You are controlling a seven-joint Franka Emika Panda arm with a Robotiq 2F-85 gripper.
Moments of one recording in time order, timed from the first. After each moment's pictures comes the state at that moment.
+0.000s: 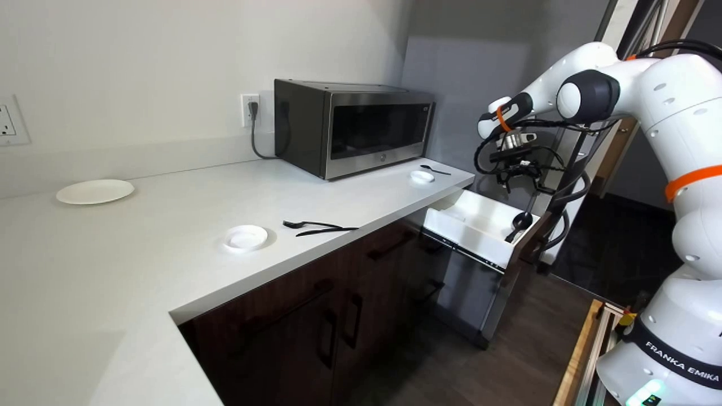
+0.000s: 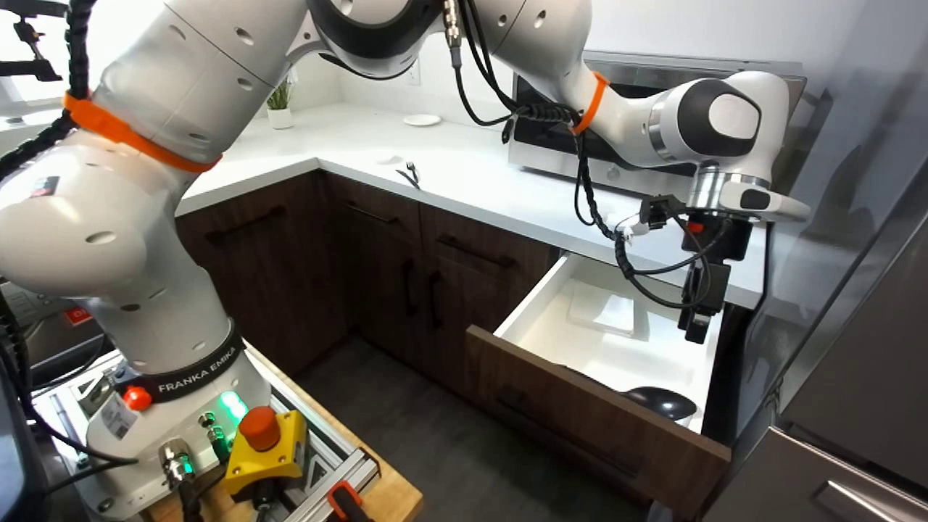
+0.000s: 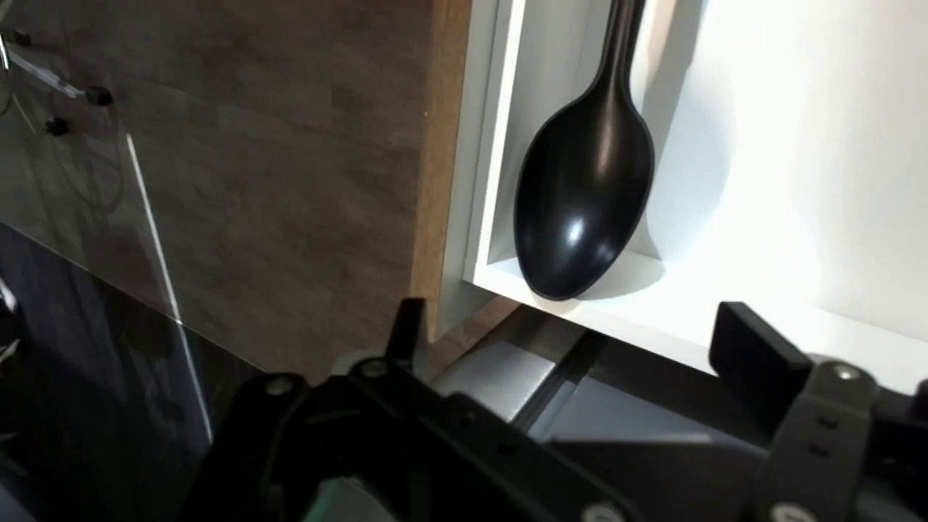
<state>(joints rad) -0.46 0.80 -0.40 -1.31 -0.18 1.78 0.68</state>
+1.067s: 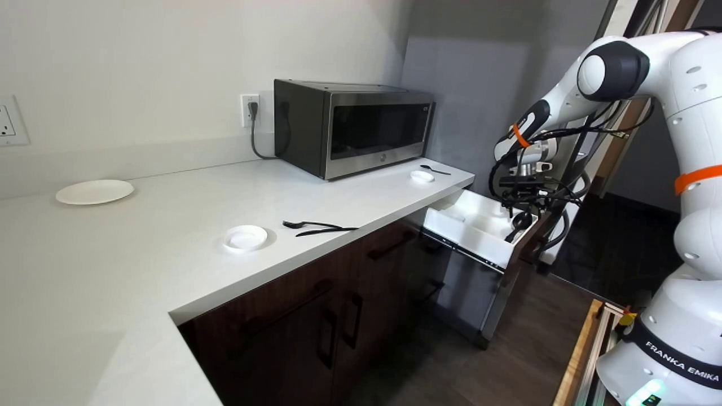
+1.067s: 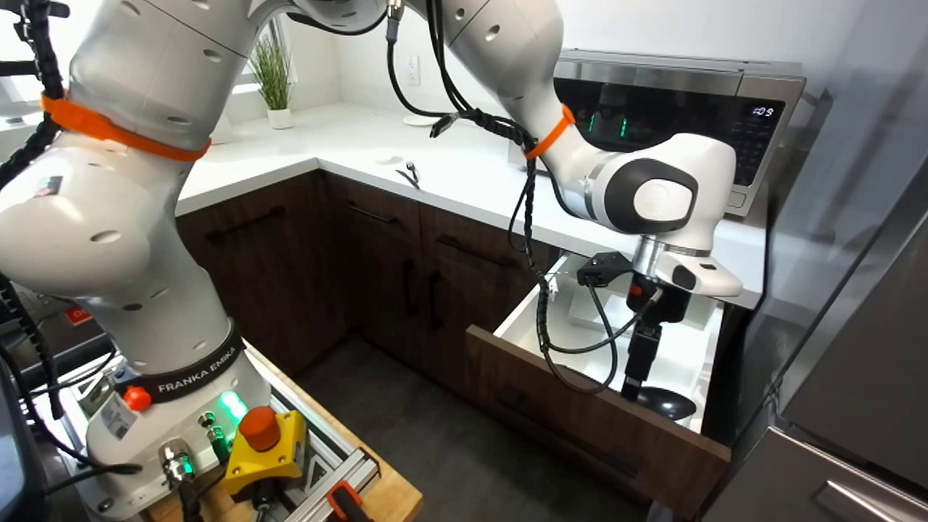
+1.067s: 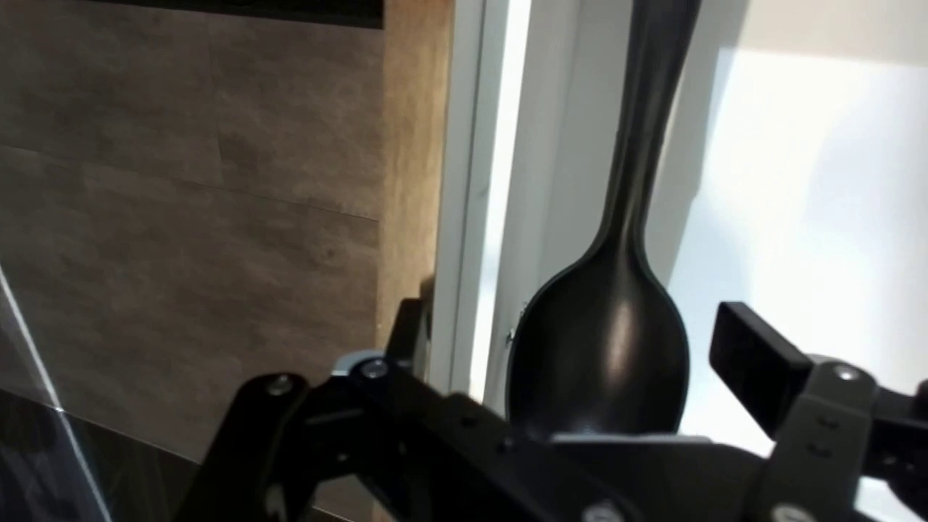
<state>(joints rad) -0.43 0.63 -0.42 -1.82 -0.07 2.24 0.69</state>
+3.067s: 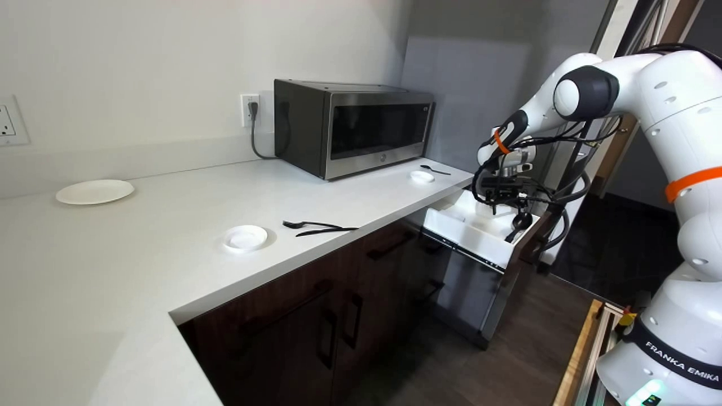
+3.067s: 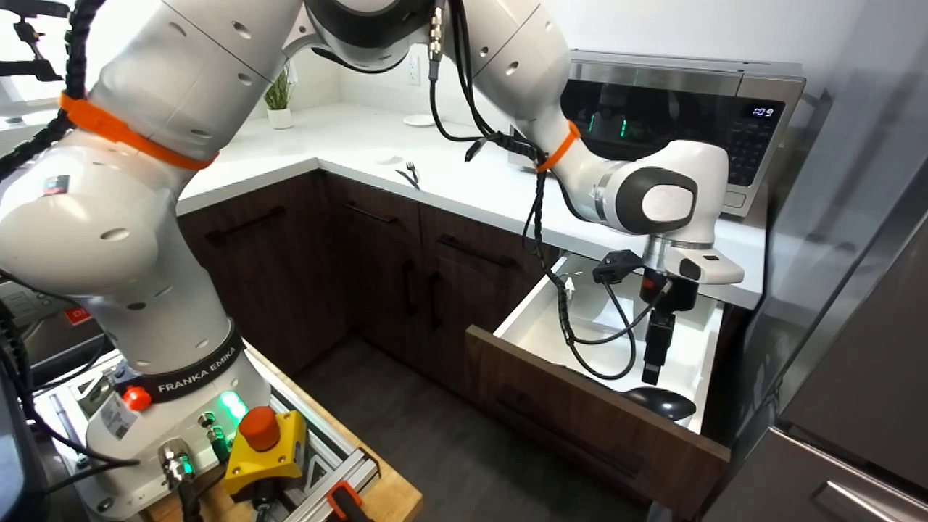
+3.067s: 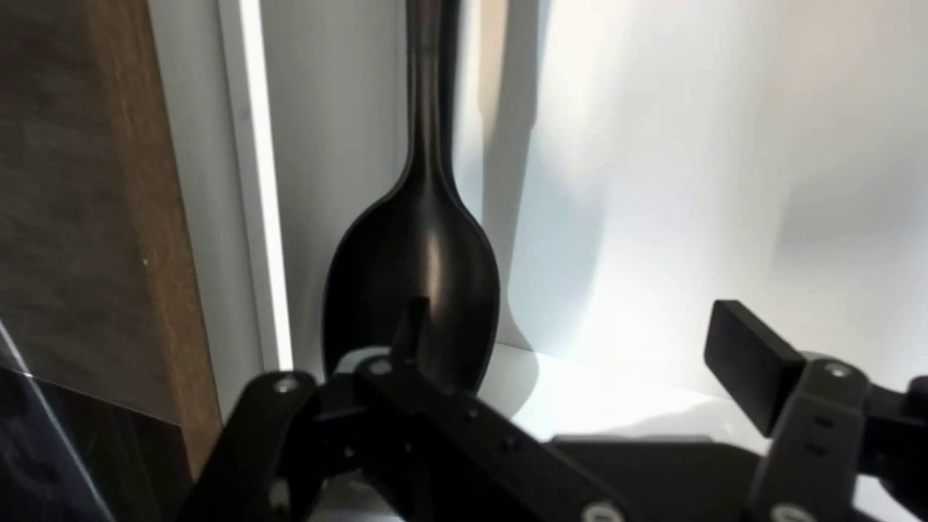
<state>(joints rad) -0.39 0.78 -0.43 -1.63 -0.02 2.25 0.74</state>
